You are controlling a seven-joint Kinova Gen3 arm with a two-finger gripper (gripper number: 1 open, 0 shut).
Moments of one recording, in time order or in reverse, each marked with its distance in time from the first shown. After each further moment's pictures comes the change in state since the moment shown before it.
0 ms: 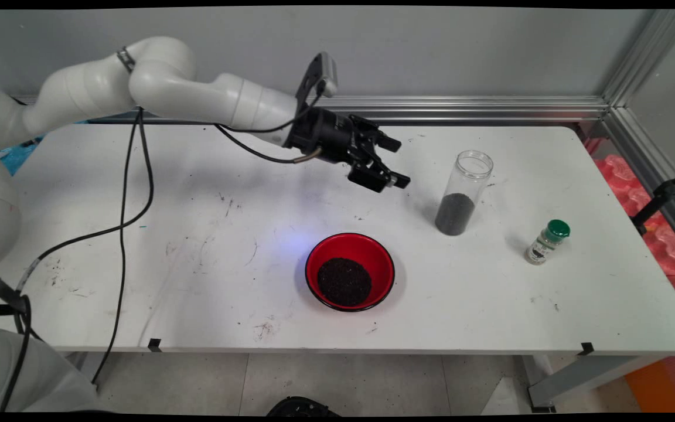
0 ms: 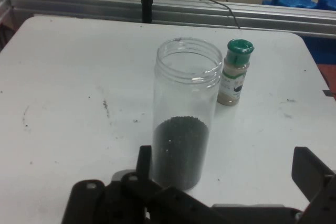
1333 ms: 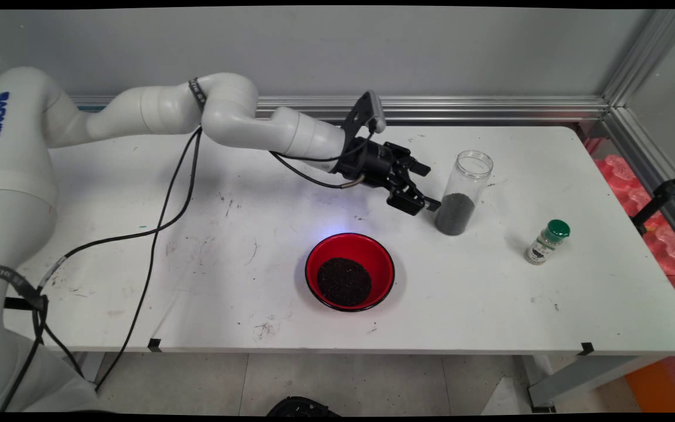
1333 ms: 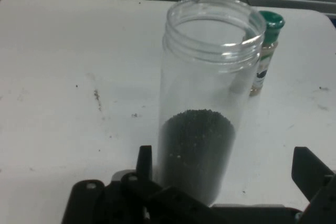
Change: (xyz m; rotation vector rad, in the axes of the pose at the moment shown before) arm -0.024 -0.010 0.089 -0.008 -0.024 0.004
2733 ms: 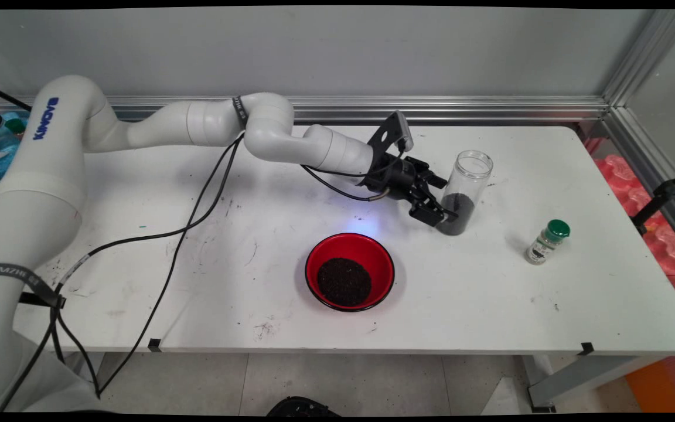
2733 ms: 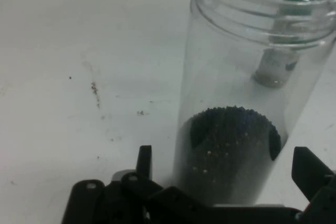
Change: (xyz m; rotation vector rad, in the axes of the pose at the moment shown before) arm -0.015 -0.014 0.064 -0.005 -0.018 0.004
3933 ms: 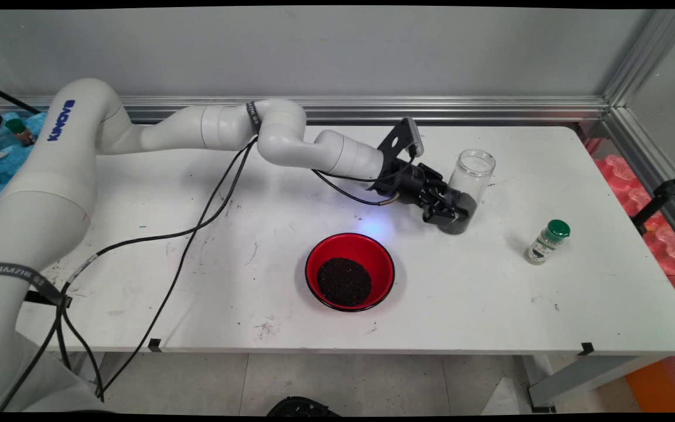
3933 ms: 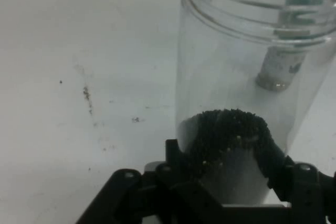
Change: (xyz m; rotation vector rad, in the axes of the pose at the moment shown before) arm -0.001 0.001 0.021 -0.008 -0.001 0.002
